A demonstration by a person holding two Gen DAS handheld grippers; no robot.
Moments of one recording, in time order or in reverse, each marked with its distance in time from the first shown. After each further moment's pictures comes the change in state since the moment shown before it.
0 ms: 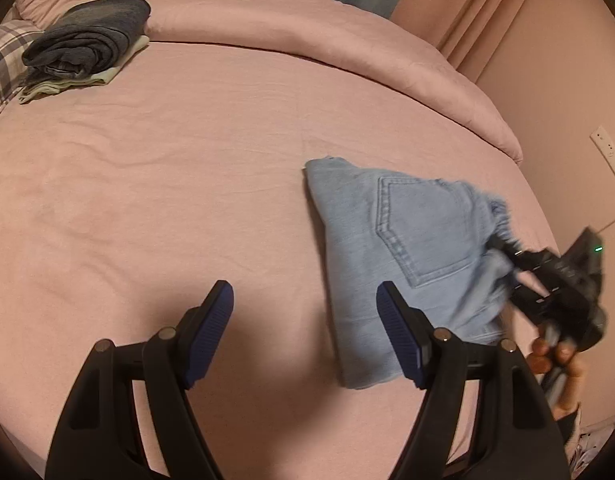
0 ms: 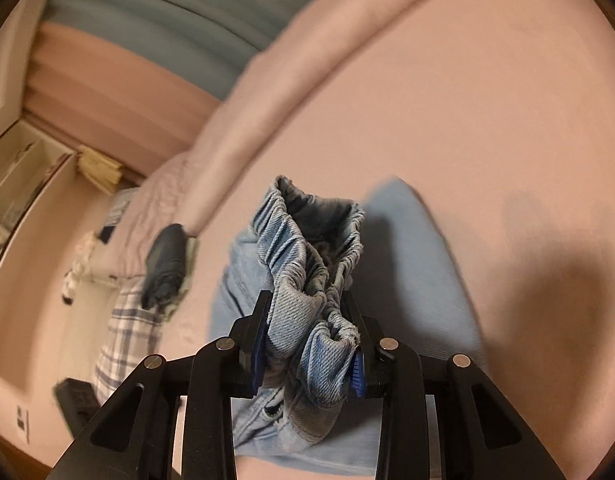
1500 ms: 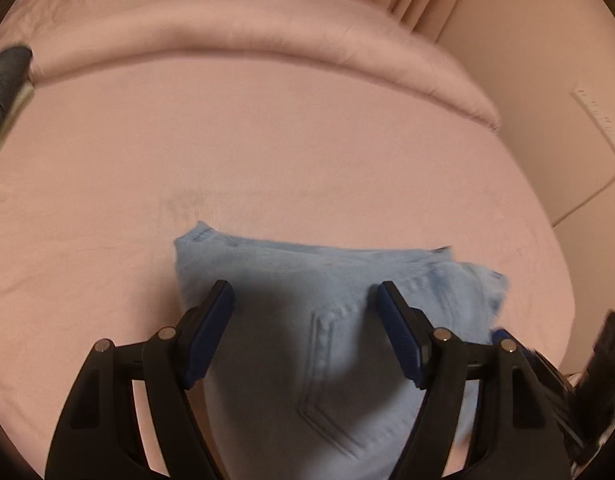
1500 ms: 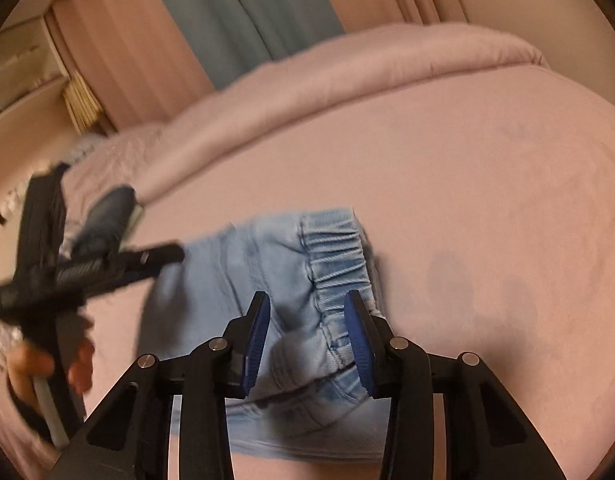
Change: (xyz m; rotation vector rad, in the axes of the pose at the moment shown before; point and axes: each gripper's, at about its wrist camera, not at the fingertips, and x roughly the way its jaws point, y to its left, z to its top) left arm 0.133 -0.076 0.090 0.144 0.128 -0.086; right arm -0.023 0.021 -0.014 -0.349 -0.095 -0.274
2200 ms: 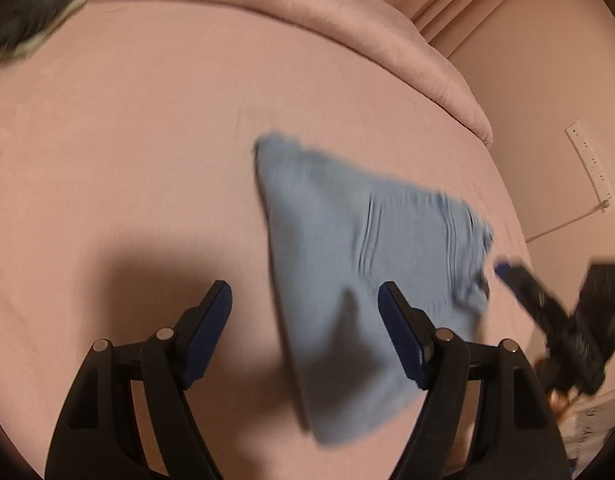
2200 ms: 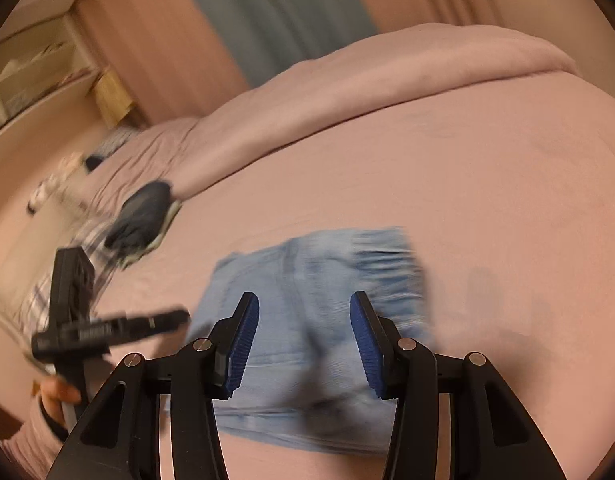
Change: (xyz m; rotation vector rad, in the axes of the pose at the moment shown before) left arm -0.051 0.050 -0.075 -0.166 0.015 -0.130; right arm -0.011 0.035 0.014 -0.083 0.018 0.149
